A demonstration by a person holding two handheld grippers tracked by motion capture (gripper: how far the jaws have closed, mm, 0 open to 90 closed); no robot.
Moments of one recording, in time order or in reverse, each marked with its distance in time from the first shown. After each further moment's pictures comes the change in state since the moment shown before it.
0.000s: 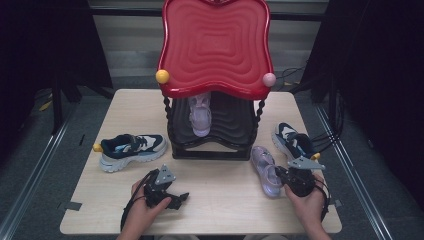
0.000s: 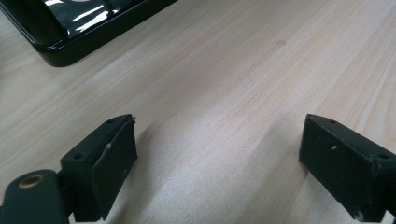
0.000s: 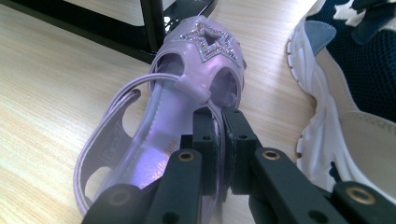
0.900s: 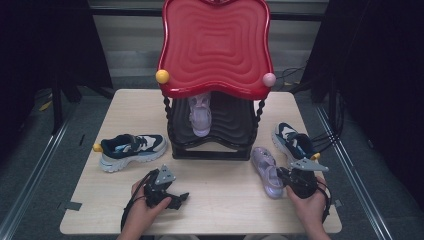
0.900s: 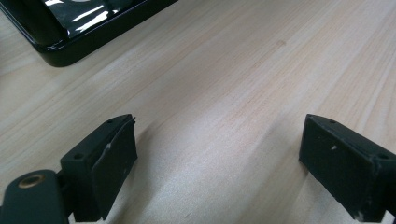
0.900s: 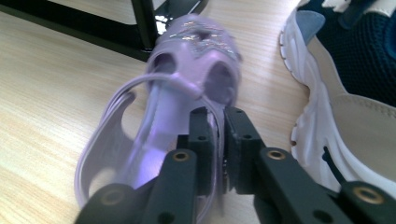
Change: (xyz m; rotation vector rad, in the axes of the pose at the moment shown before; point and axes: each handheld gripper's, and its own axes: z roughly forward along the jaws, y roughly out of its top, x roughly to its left) left arm 0.000 0.000 0.000 0.001 0.001 -0.001; right arm -0.003 -0.006 -0.003 -0.002 -0.007 0.041
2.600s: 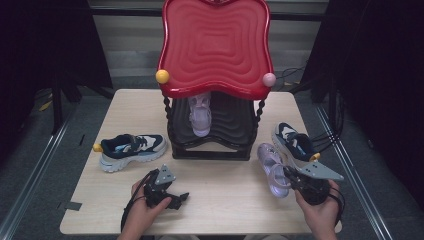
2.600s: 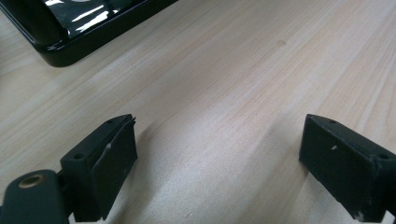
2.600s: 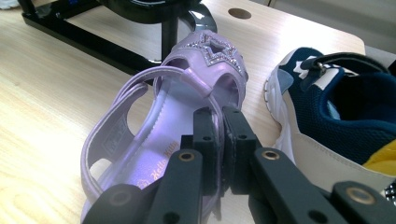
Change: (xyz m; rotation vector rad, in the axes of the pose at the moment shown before) left arm 0.000 0.000 0.000 -0.001 0.000 0.000; right arm 0.009 0.011 -0.048 -0.126 -0.011 -0.130
